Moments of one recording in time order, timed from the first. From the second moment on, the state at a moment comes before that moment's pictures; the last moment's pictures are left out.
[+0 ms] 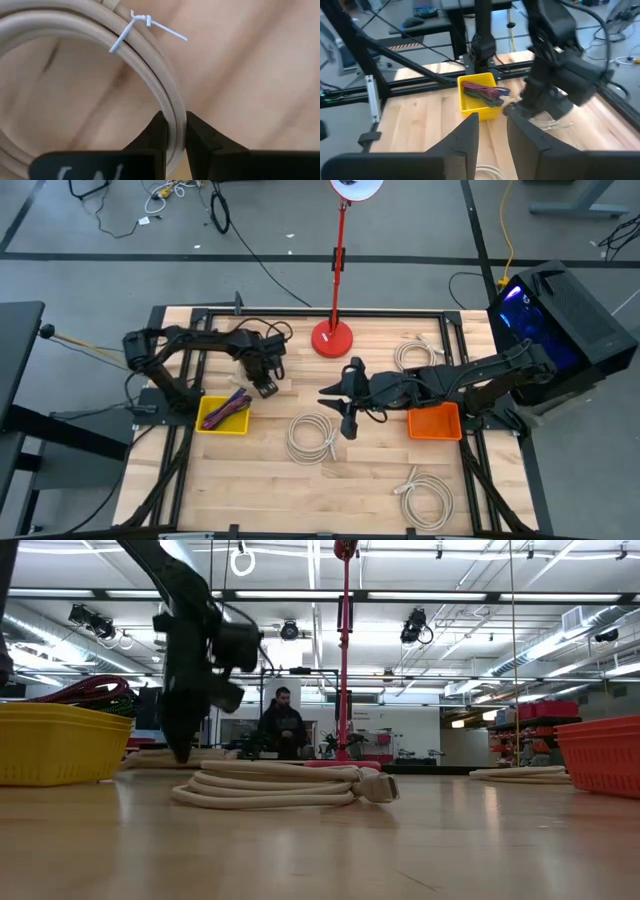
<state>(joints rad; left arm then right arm) 0.42 1.63 0.89 -0.75 0.16 -0.18 0.26 1.50 1.36 -0.25 0.35 0.22</state>
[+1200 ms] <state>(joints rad) -0.09 1.24 1.30 -0.62 -0.49 -0.27 -0.09 1.51 1.36 0.02 -0.05 0.38</state>
